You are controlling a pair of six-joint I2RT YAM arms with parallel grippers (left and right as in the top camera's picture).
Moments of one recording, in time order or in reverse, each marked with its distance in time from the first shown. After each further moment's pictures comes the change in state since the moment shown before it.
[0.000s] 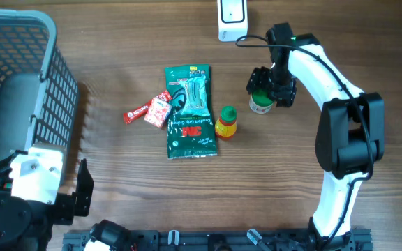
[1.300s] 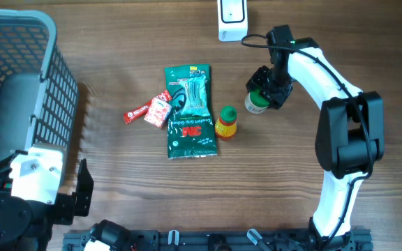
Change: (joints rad) left arm 0.000 0.000 0.000 0.000 0.000 0.000; right arm -0.003 0.002 -0.042 0.088 -0.095 0.200
